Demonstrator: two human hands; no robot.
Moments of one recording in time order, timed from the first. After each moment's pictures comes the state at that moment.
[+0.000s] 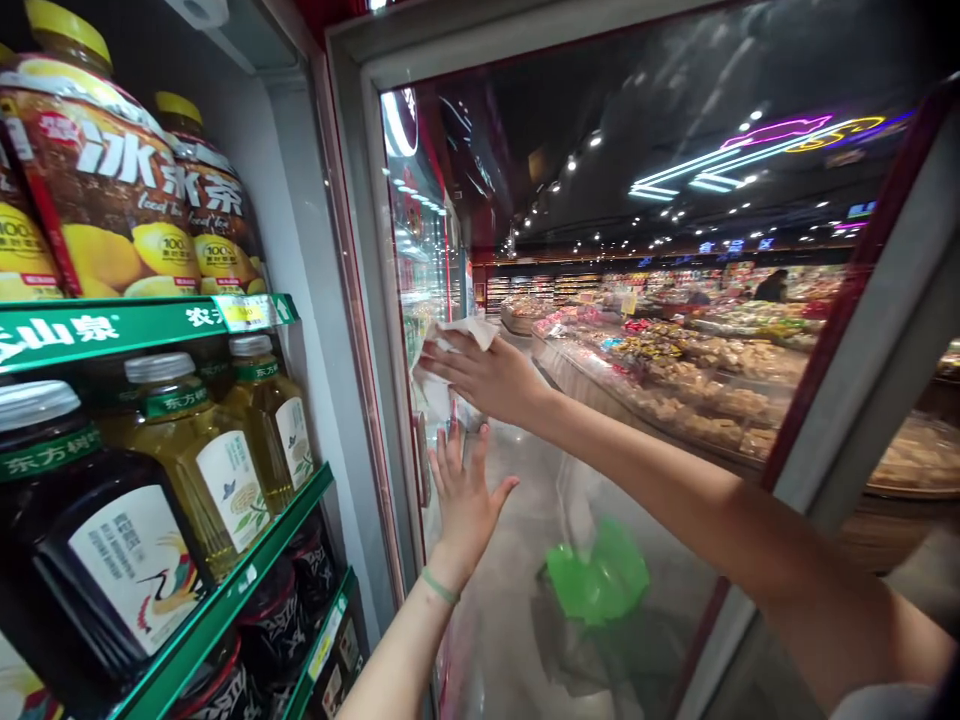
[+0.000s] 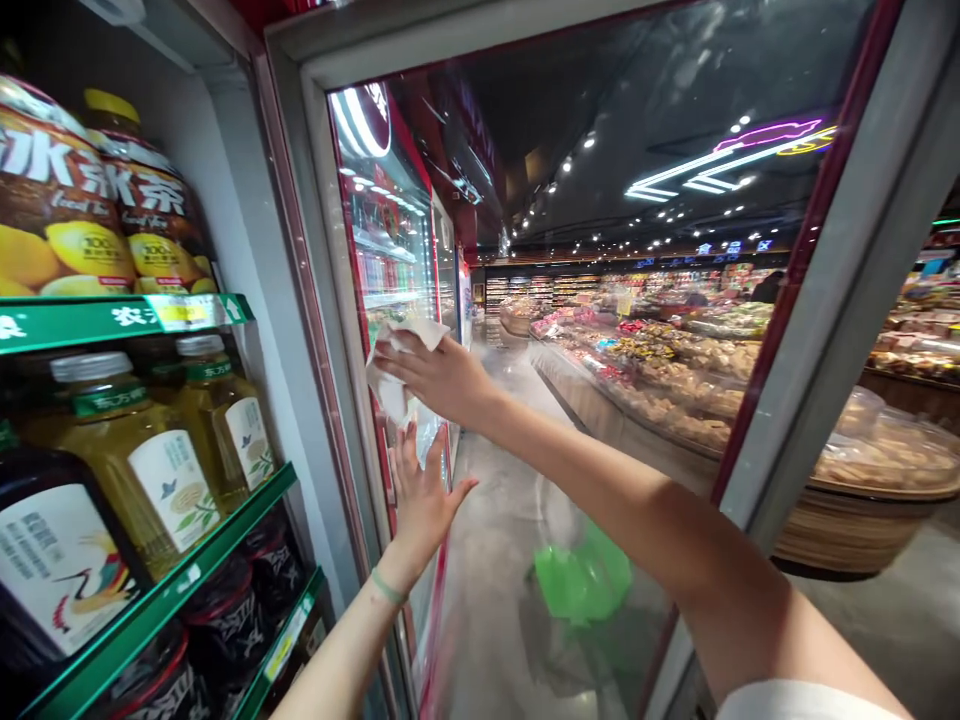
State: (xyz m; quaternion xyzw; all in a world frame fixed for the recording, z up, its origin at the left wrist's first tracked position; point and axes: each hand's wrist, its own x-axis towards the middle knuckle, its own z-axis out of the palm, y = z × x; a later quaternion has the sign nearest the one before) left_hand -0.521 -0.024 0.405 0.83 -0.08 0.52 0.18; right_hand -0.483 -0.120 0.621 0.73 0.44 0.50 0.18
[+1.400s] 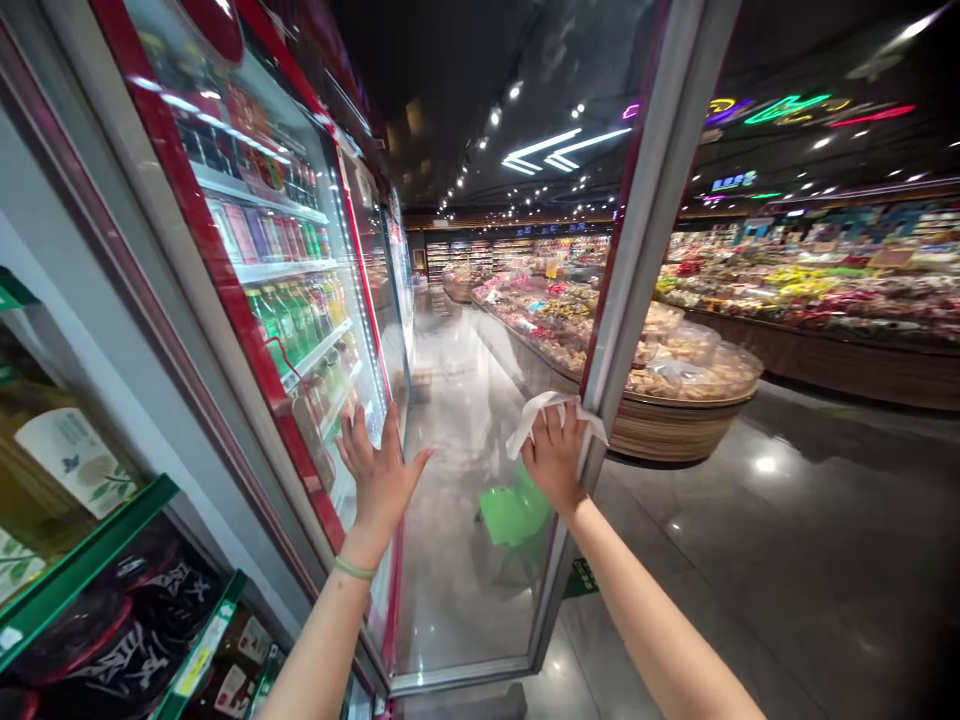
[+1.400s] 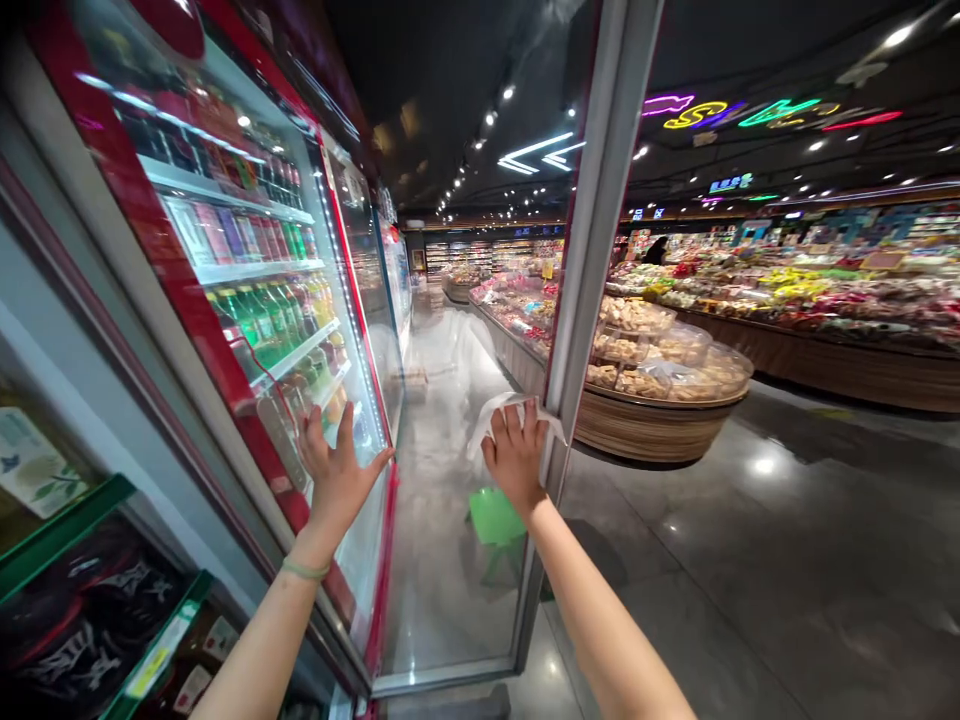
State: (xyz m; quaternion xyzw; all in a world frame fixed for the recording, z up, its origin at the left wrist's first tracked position) left_hand -0.520 -0.089 0.404 0.85 -0.07 0.48 0.22; right_hand -0.512 -0.373 0.396 0.87 0.04 0.49 -0.04
